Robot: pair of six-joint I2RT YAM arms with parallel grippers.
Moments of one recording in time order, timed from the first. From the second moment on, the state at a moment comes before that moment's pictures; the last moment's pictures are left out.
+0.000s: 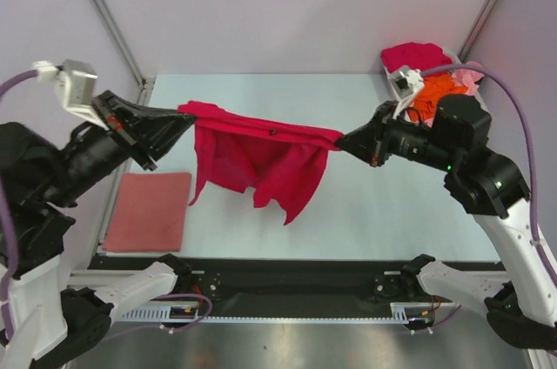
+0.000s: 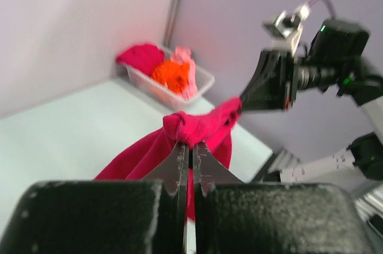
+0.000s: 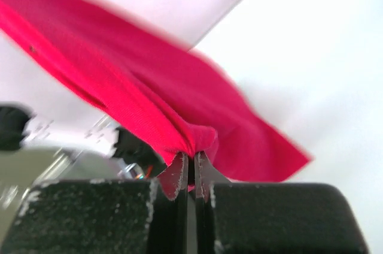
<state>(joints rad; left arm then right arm) -0.53 0.98 1.99 -0.86 0.30 -0.32 0.59 1.03 1.57 -0.74 -0.45 0.37</state>
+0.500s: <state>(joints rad) -0.52 1.24 2.00 -0.89 0.27 -0.31 0.28 1.13 1.55 -0.83 -0.35 0.44</state>
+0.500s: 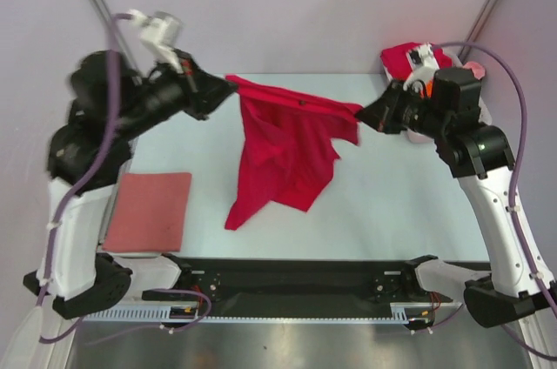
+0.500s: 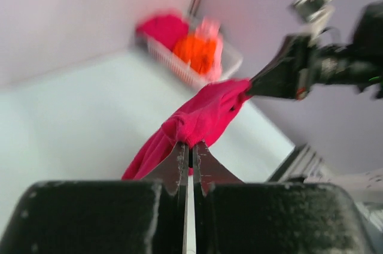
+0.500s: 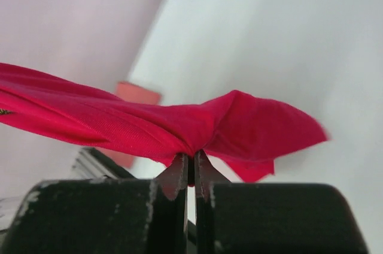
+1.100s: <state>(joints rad) -0.56 0.89 2.11 -0.91 0.27 -0.32 0.55 1.30 2.03 -0.58 -0.46 0.39</state>
